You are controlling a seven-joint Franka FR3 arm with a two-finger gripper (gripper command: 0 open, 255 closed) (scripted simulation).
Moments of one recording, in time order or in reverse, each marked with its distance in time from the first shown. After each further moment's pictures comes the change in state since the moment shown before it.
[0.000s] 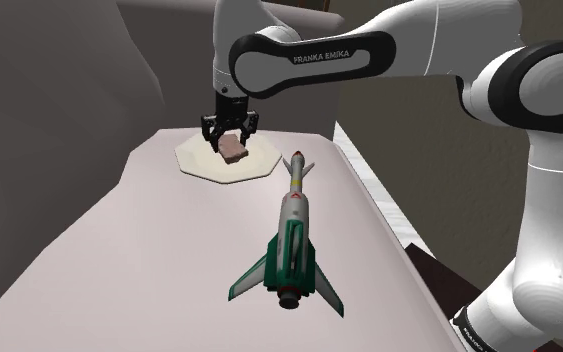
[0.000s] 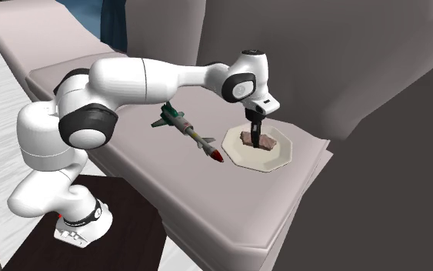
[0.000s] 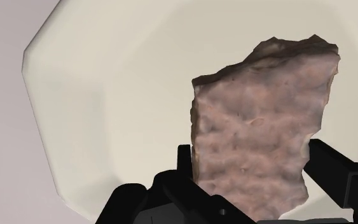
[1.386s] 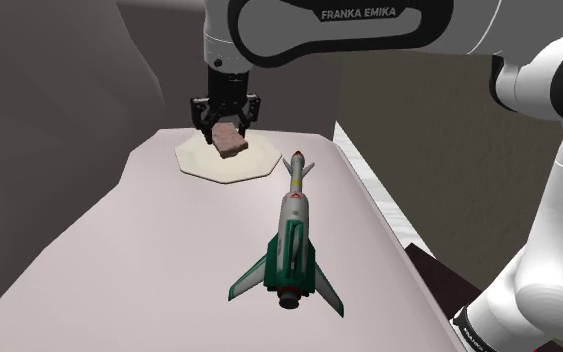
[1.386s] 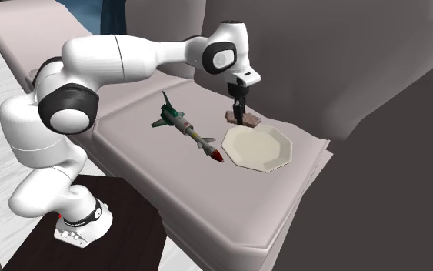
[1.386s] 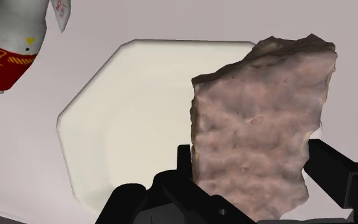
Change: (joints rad) arm 0.038 -0.151 0.054 -0.036 0.061 -0.111 0.071
